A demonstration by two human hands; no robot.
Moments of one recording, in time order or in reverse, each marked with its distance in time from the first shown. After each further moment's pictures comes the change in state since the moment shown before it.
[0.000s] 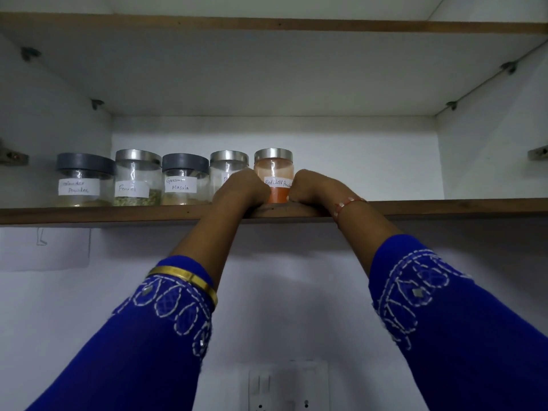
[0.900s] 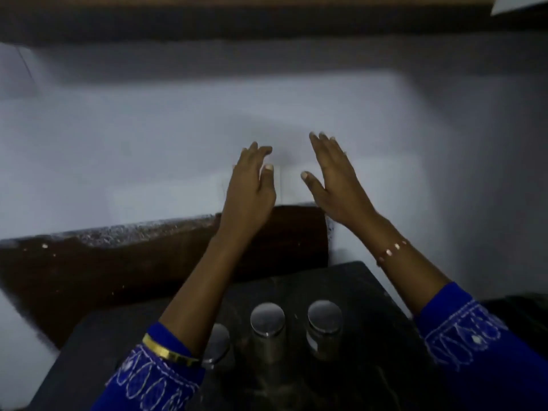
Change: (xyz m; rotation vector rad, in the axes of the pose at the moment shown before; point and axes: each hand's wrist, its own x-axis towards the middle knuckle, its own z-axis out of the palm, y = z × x) left_hand -0.319 -0.021 0.103 -0.469 -0.078 0.132; right_hand -0.299 0.106 0.137 0.128 0.136 -0.005
